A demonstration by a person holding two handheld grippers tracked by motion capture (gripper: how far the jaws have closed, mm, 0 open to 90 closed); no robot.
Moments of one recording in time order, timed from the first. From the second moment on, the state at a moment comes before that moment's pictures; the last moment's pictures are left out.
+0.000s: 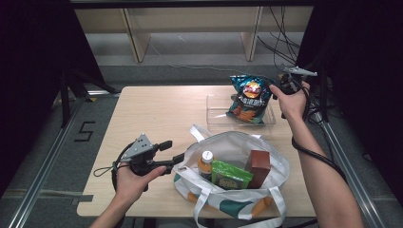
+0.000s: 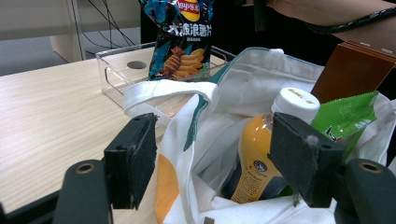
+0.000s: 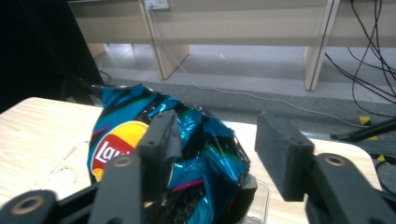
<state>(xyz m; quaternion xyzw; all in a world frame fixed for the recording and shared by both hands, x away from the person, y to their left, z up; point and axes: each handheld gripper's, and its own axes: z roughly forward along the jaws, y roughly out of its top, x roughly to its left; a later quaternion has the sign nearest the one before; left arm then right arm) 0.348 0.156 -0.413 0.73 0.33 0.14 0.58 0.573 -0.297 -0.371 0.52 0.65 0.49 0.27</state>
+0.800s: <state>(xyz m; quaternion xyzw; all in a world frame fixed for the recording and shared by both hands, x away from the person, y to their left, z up) 0.348 0.155 -0.411 0.73 0.33 0.14 0.58 0.526 -0.308 -0.355 0.47 0.68 0.50 0.26</state>
